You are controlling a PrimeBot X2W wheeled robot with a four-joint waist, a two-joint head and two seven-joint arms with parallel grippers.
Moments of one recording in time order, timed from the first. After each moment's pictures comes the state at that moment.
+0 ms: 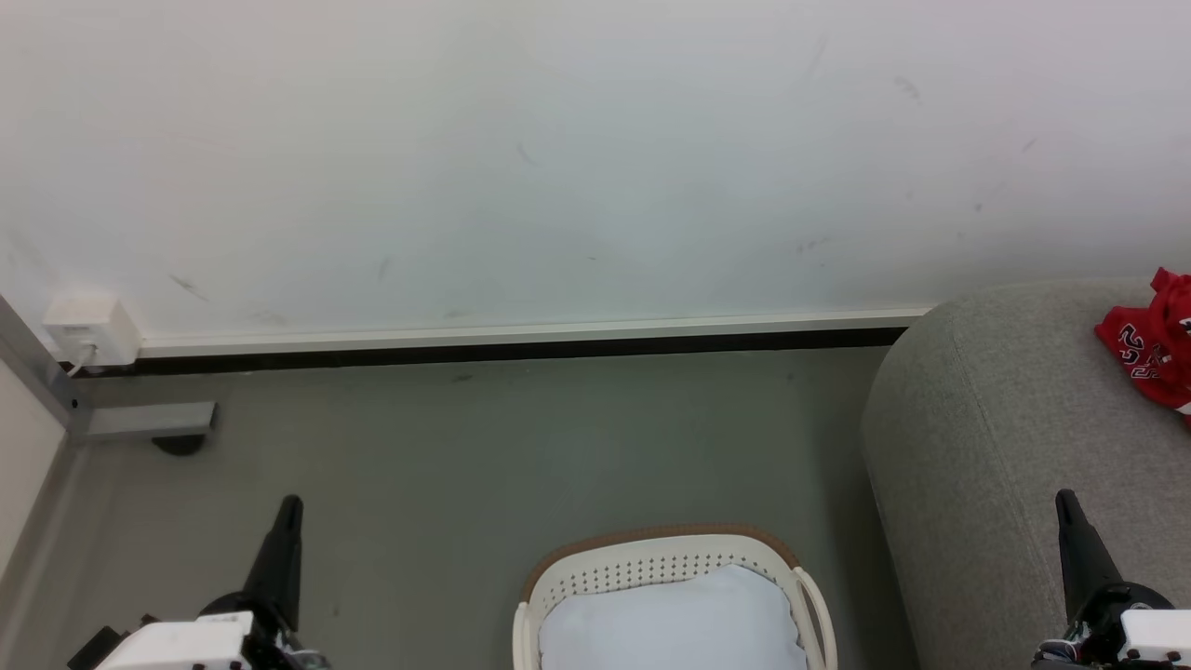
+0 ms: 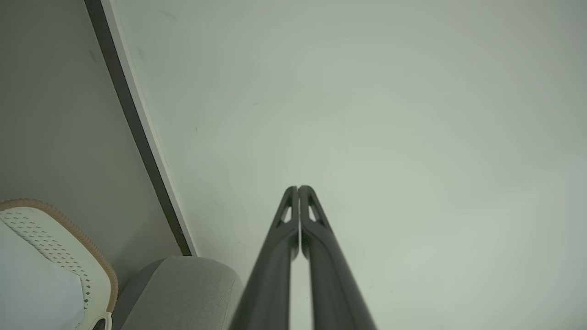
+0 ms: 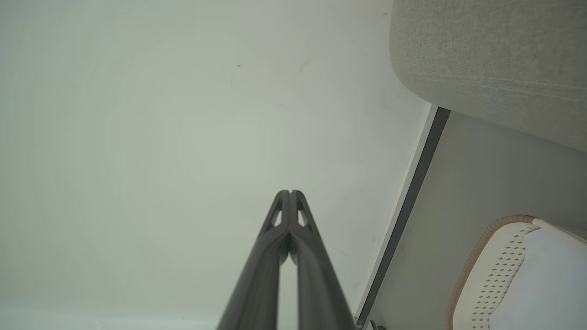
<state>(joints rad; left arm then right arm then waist) -0.11 0.05 0.12 0.25 -1.60 -0.13 0.11 -0.11 -0.05 -0.11 0.25 1.61 0.13 0.11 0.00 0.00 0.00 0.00</state>
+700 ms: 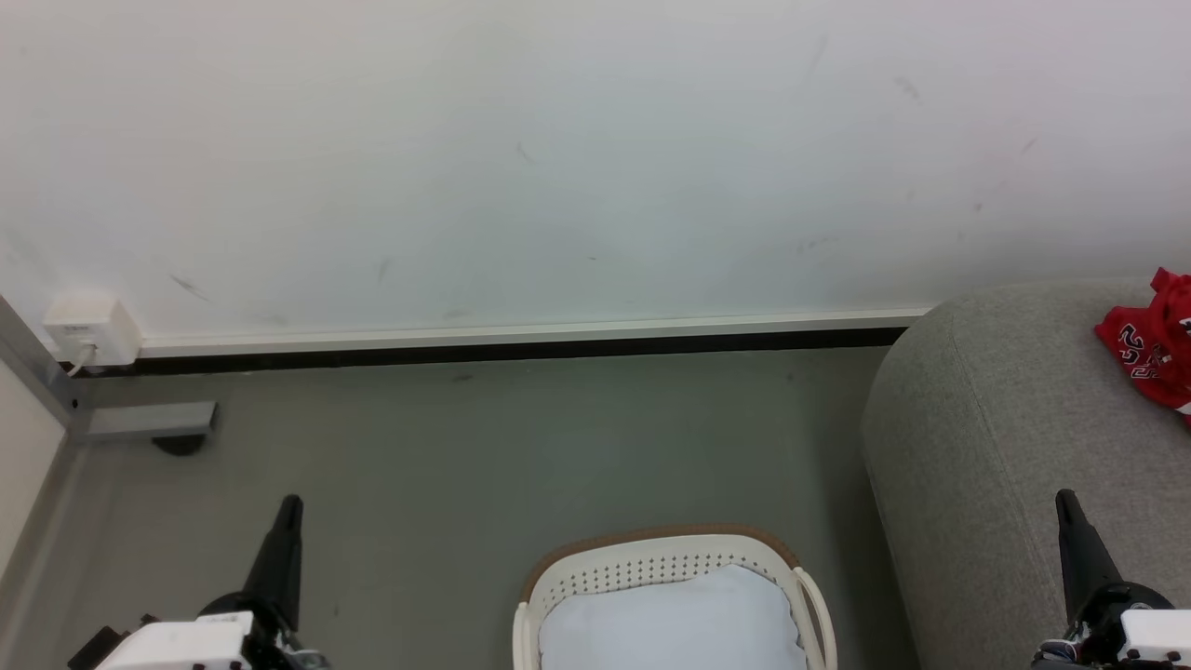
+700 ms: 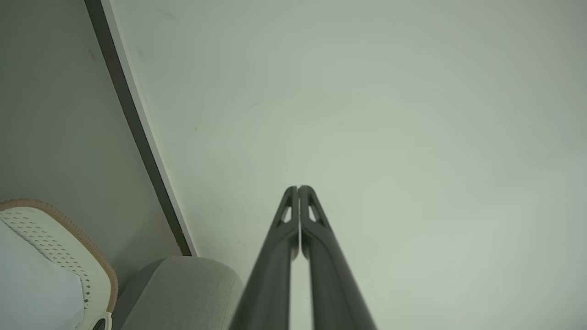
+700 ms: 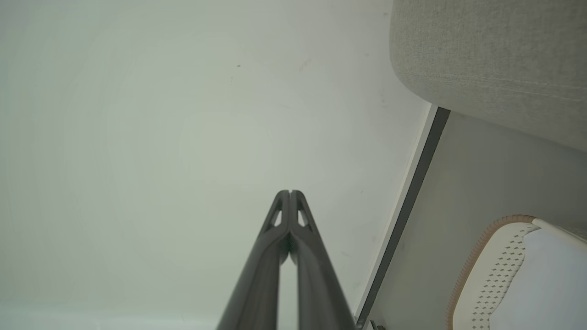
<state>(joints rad) -0.11 0.05 0.12 0.25 -1.60 -0.13 0.11 -0.11 -0.05 -0.11 0.25 1.61 0.13 0.11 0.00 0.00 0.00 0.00</state>
